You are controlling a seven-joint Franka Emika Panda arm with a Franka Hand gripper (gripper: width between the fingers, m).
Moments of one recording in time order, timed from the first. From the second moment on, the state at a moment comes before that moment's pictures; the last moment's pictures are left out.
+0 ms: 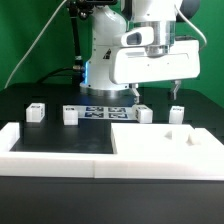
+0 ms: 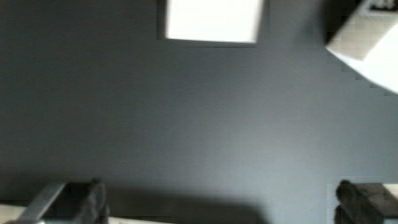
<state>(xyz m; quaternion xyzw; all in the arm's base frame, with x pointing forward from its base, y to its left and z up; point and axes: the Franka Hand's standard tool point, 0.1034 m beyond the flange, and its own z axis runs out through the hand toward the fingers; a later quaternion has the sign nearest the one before) 0.415 0.091 0.061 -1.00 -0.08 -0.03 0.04</state>
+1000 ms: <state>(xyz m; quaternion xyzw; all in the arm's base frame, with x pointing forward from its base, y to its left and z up) 0.401 0.126 0.056 -0.99 0.10 -0.02 0.06</state>
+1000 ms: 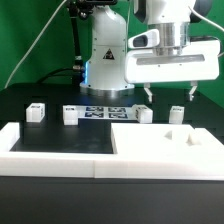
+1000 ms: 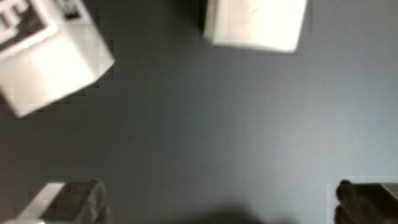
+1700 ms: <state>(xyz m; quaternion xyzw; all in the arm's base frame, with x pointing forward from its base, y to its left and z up) 0.389 0.134 0.054 -0.98 0.08 0.17 0.05</state>
